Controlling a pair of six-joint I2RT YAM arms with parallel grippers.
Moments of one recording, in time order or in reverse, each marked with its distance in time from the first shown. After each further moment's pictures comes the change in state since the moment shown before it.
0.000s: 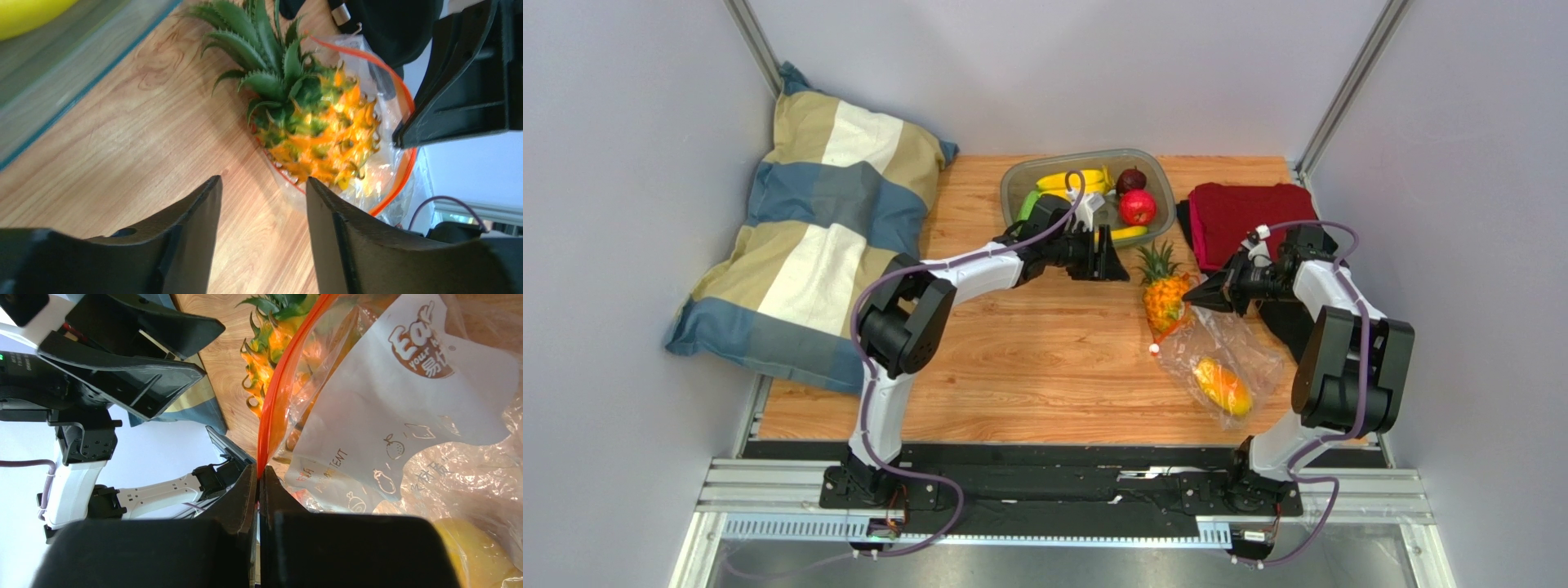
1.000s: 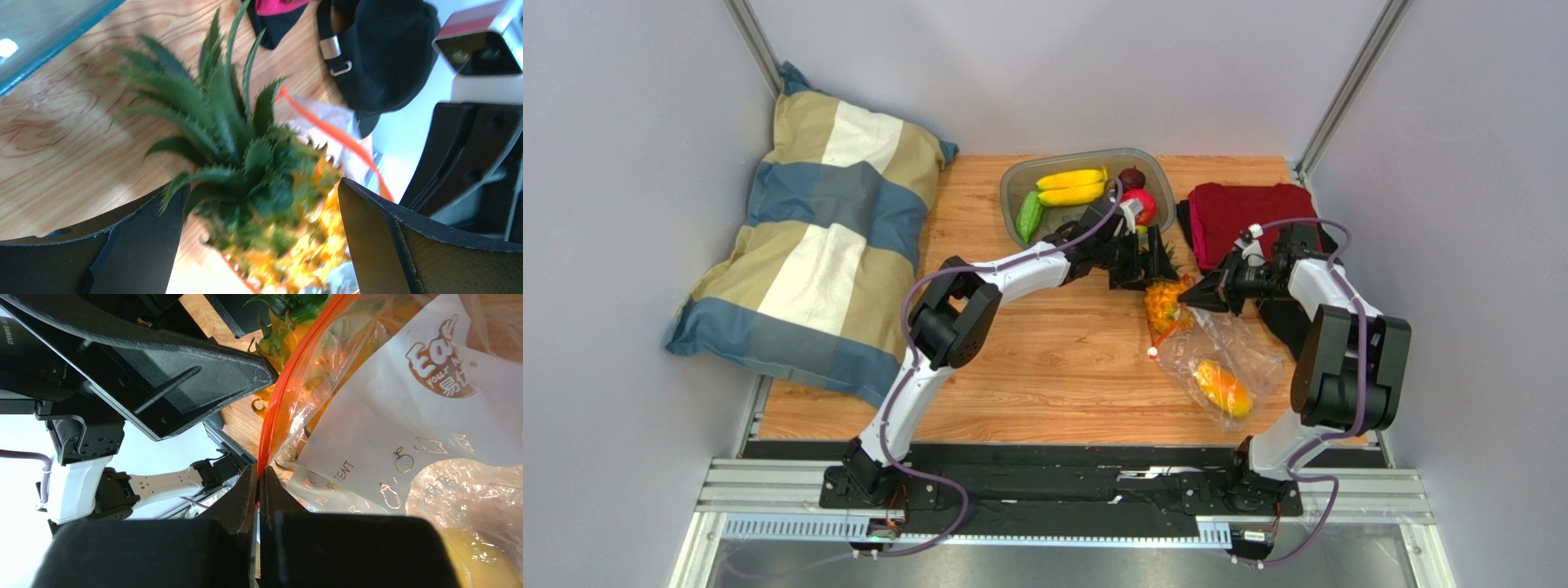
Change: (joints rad) left arm -0.114 0.285 0.393 -0.137 -0.080 -0.245; right arm 0.029 0.010 0.005 -0.001 -0.001 -0.012
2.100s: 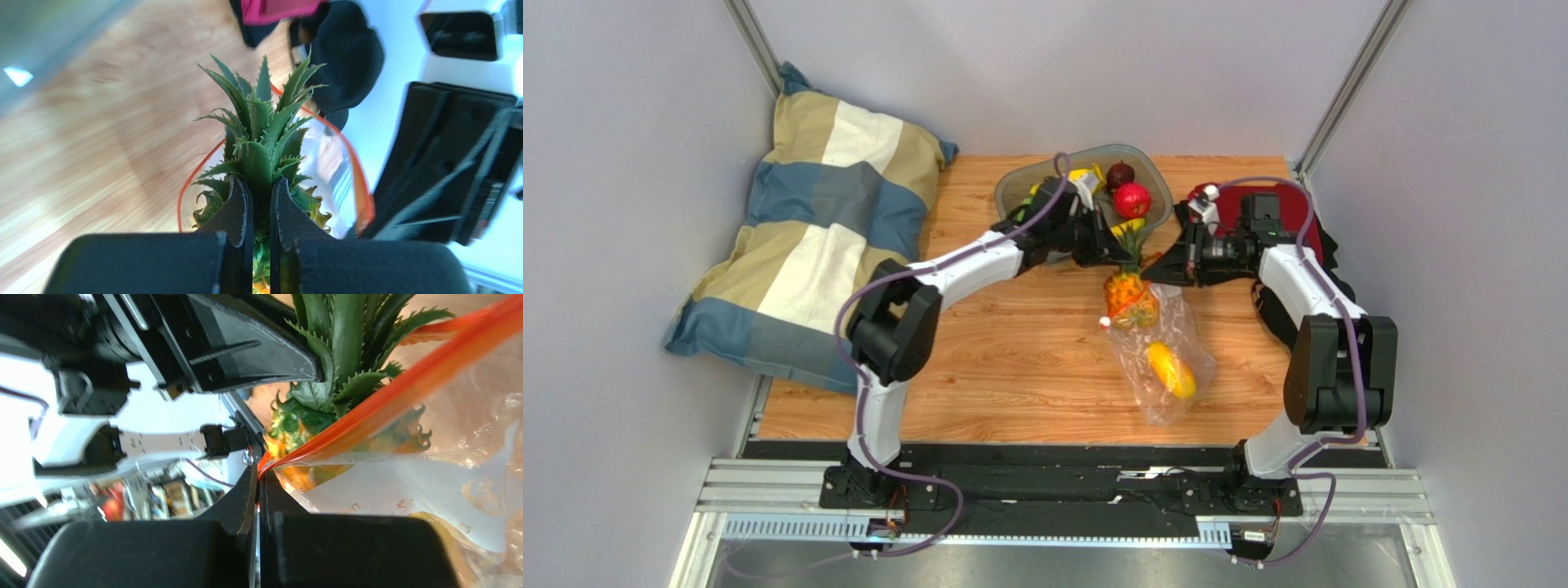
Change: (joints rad) left arm 0.074 -0.291 -0.254 0.016 -0.011 -0.055; right arm 0.175 -0.013 0.106 0.084 -0.152 0.010
